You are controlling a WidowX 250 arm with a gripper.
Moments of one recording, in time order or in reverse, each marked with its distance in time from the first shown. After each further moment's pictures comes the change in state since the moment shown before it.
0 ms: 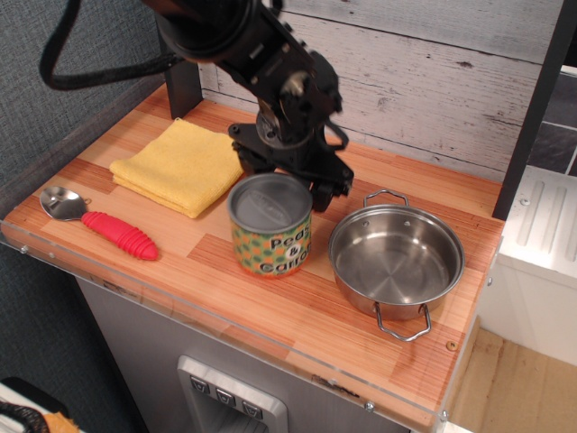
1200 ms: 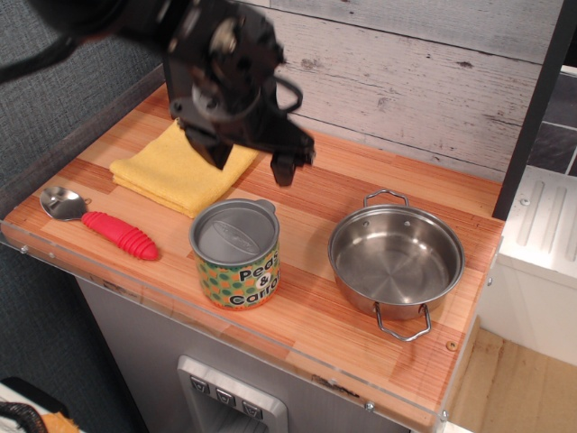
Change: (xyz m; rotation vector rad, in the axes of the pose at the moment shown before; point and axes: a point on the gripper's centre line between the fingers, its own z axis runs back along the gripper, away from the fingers) arm -0.004 0.031 0.050 -0.013 -0.050 0.133
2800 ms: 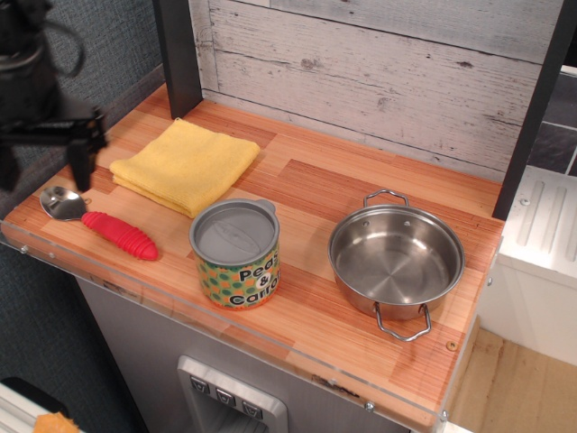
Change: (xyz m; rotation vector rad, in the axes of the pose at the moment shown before) arm -0.067 0.147 0.026 0.178 0.434 0.369
